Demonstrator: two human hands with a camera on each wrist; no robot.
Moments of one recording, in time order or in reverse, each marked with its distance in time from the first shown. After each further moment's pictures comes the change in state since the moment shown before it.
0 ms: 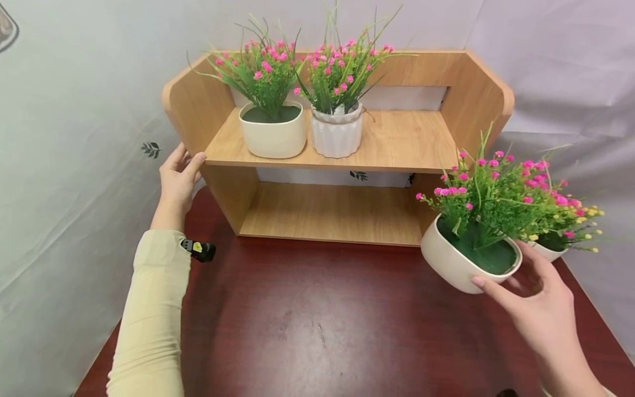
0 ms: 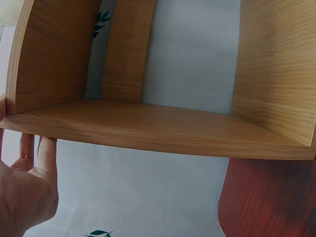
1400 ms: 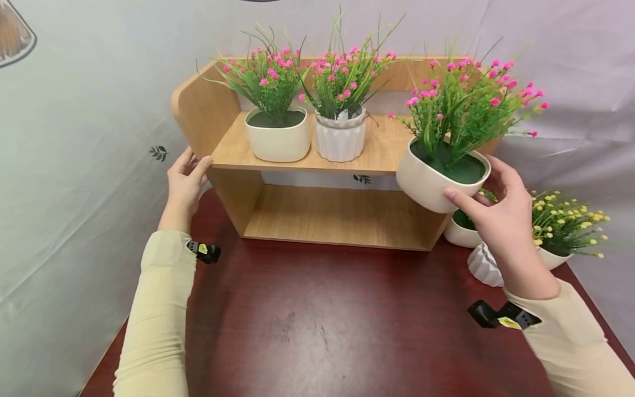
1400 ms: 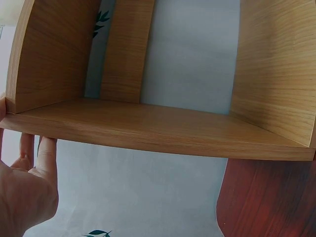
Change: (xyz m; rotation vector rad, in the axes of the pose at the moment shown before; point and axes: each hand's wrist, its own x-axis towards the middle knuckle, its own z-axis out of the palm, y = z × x) left_hand 0.002 0.000 -0.001 -0.043 0.003 -0.013; right_hand 0.090 -0.078 0.042 0.244 -0.045 -0.104
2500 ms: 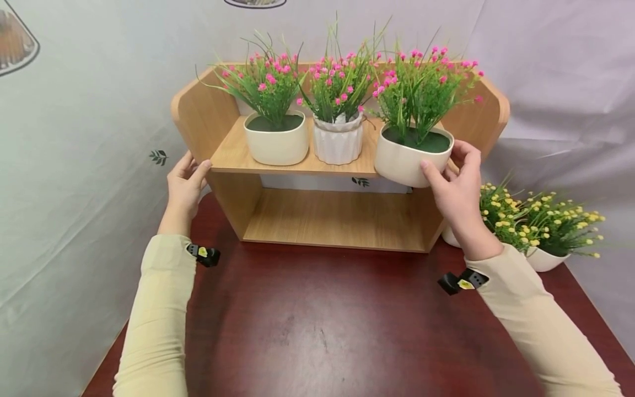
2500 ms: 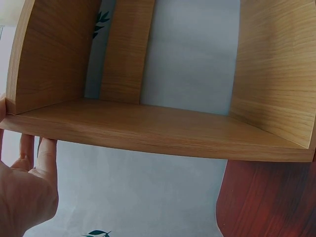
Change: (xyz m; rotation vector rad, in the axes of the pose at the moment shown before) left_hand -0.003 0.001 0.000 0.074 0.007 -0.007; right_hand 0.034 0.005 0.049 0.154 0.042 -0.117
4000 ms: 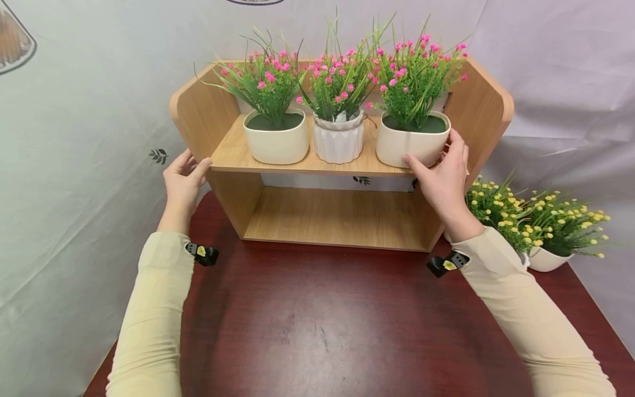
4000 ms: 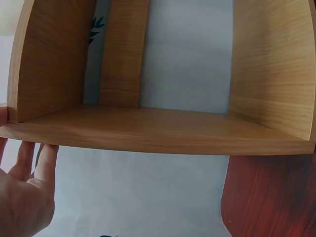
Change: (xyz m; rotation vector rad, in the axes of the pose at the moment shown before) left_hand 0.002 0.003 0.001 0.074 0.072 0.070; right_hand 0.021 0.011 0.018 -0.390 0.009 -0.013
